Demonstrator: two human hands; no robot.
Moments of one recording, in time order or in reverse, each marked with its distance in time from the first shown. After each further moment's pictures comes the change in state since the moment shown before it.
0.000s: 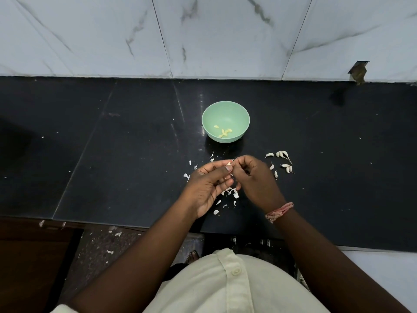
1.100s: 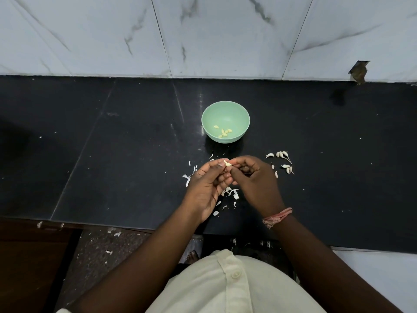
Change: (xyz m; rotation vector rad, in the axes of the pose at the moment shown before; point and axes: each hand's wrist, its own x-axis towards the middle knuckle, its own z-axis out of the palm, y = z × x) left_hand 0.001 -0.007 0.005 -0.124 0.082 0.071; right_hand -0.001 0.007 0.008 -0.004 0.141 -0.052
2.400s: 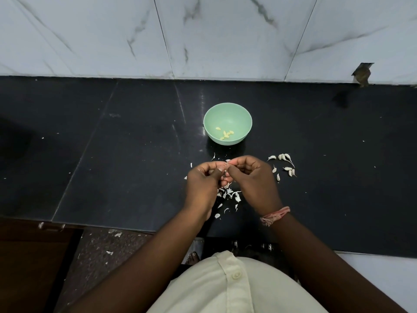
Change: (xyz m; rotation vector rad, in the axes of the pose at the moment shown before) left_hand -0.003 0.006 0.009 0.386 0.199 0.187; right_hand 0.004 -0.017 0.008 0.308 -0.023 0.123
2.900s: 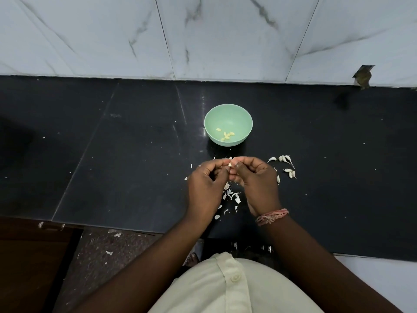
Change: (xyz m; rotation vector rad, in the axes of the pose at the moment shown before) left_hand -0.006 -0.005 -0.006 0.398 0.014 0.422; right_hand 0.002 0.003 0.005 0.299 0.116 0.111
